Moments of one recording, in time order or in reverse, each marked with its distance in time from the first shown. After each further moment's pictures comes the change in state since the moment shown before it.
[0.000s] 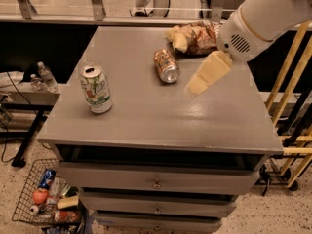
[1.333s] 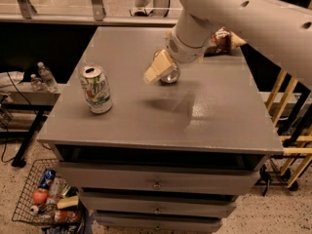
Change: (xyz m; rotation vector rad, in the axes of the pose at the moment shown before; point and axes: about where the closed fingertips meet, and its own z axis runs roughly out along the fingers) arm -0.052 -0.050 0.125 0.134 0.117 0.409
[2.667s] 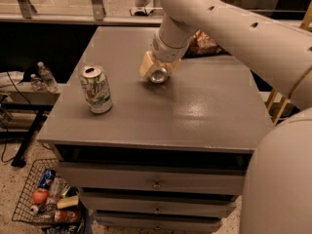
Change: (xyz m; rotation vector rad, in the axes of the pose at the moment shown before) arm -0.046 0.015 0.059 -0.085 0.022 0.158
